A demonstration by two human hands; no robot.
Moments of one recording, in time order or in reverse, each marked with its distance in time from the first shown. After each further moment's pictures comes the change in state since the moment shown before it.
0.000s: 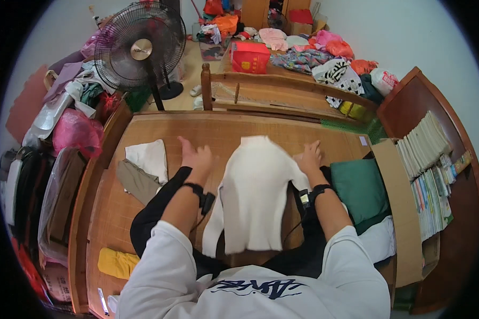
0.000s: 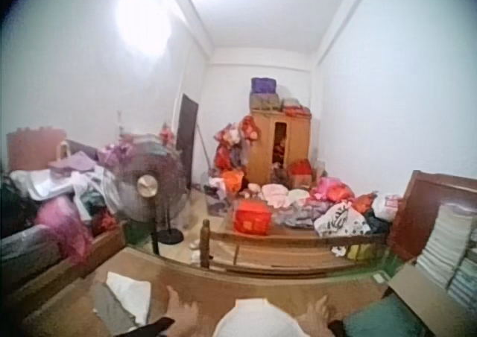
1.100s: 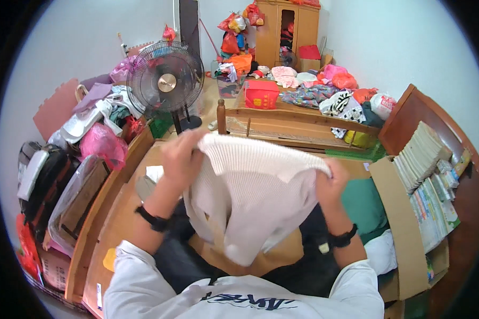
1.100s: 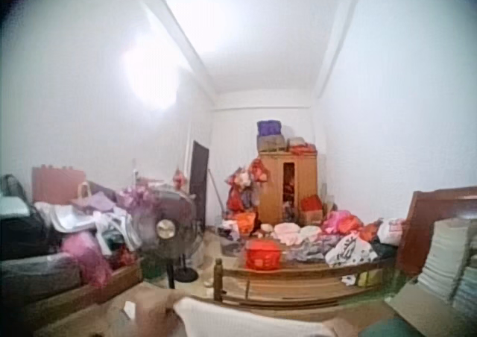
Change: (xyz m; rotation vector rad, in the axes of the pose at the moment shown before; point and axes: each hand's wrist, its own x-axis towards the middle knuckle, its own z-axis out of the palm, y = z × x) left_hand -0.138 0.008 -0.270 -0.443 1.077 0.711; right_hand -0.046 -0.087 -0.226 0.882 0.499 -0.397
